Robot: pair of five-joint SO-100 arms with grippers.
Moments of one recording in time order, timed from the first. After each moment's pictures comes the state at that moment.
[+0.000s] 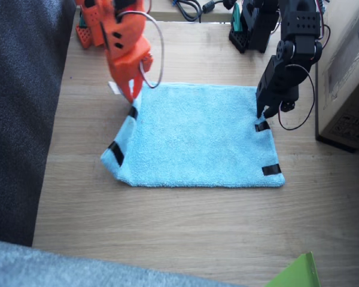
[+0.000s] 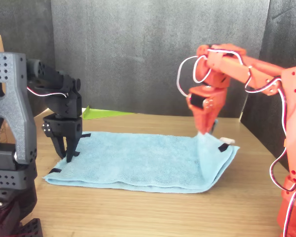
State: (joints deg) arm 0 81.6 70.0 95.0 84.1 99.8; arm 1 122.2 59.3 48.8 110.7 81.7
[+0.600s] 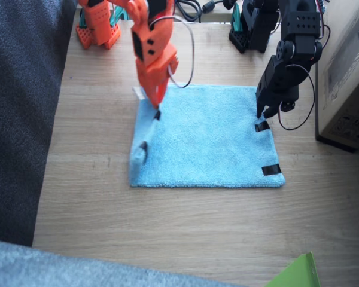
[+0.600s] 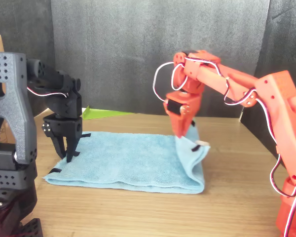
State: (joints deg) arm 0 81.6 70.0 95.0 84.1 99.2; arm 1 130.4 47.4 28.6 111.0 83.0
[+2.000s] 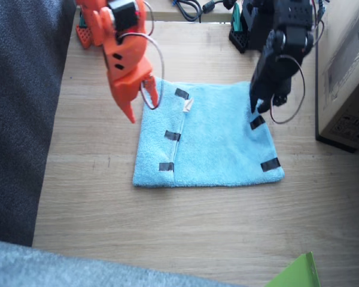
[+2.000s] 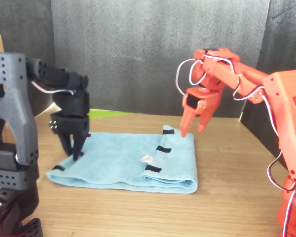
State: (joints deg) arm 0 74.8 77.0 95.3 87.7 98.3; arm 1 116.4 49.7 33.4 111.0 82.3
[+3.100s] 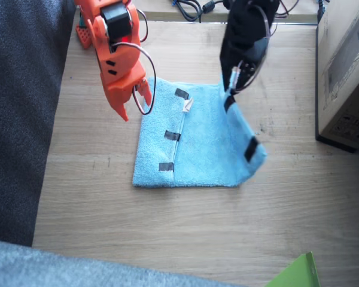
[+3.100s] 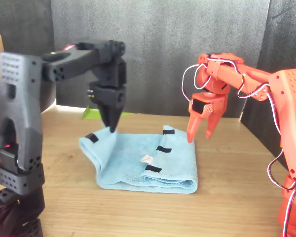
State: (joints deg) arm 0 55.4 65.8 56.1 109.7 99.8; arm 1 115.4 53.8 41.0 110.5 82.9
